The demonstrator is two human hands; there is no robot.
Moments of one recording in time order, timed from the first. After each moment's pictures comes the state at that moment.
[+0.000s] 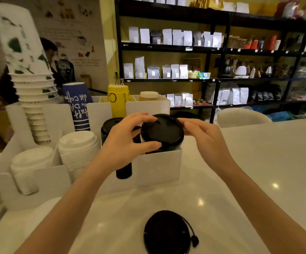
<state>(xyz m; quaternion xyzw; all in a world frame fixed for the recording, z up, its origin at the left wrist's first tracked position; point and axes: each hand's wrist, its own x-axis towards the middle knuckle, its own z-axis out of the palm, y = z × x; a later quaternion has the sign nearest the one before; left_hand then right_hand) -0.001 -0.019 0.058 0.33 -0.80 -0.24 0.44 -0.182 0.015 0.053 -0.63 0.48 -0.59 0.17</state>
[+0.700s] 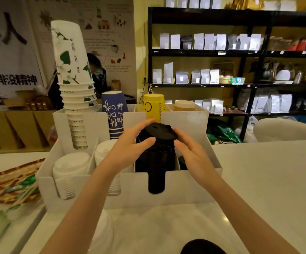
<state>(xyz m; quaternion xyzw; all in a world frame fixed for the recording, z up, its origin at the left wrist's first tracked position) 0.058 -0.074 0.055 0.38 -0.76 -0.28 0.45 -0.112 -0.054 0.028 -0.68 0.41 -0.53 0.30</state>
